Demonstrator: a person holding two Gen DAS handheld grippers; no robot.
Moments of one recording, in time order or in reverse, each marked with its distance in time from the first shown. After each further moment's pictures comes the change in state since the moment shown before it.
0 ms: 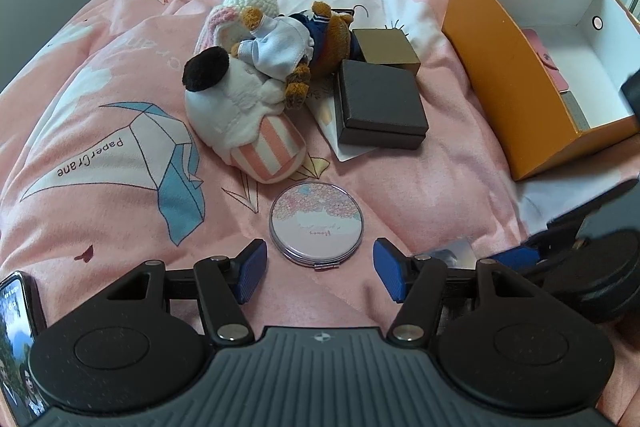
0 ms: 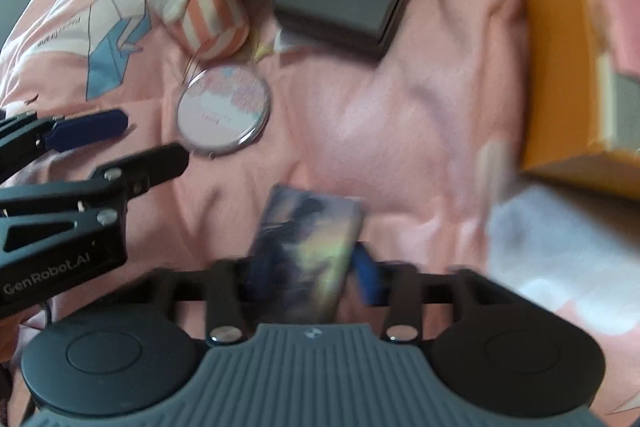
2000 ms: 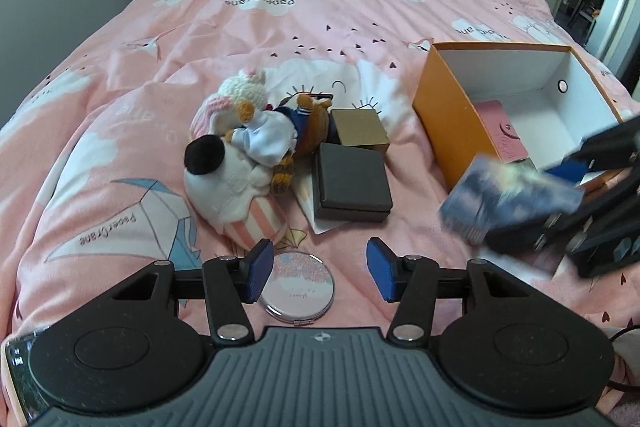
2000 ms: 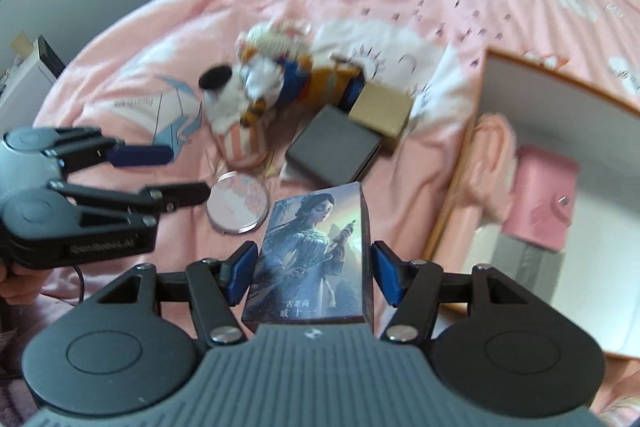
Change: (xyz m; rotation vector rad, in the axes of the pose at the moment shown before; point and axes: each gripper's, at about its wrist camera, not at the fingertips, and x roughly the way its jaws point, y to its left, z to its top) left arm -0.042 0.003 0.031 -0.008 -0.142 -0.080; right arm -0.127 0.005 0.027 -0.213 -0.246 -0.073
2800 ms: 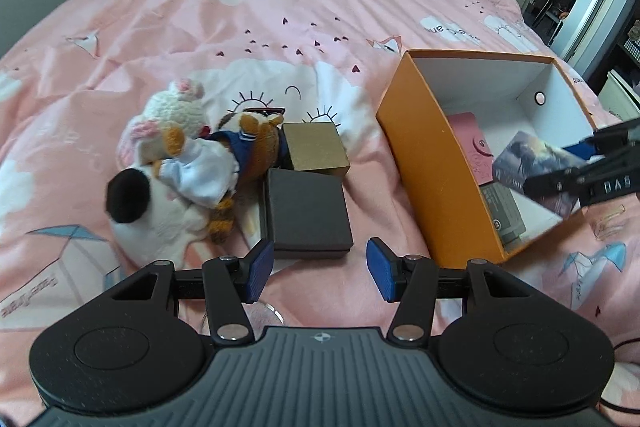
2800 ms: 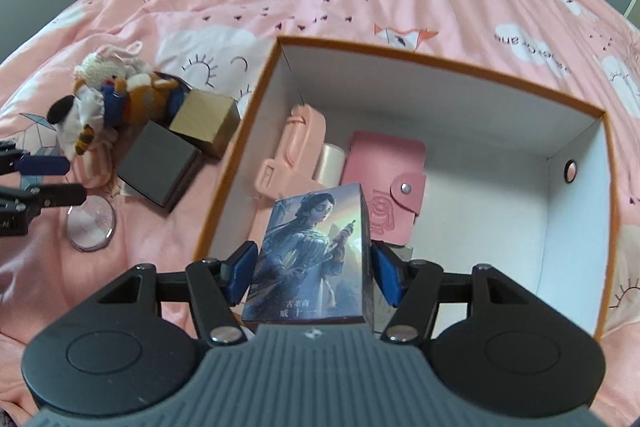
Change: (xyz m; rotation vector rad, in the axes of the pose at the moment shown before) left arm 0.055 -0.003 0.038 -0.020 0.046 -0.151; right arm 0.011 -0.114 -0.003 0.134 0.041 -0.218
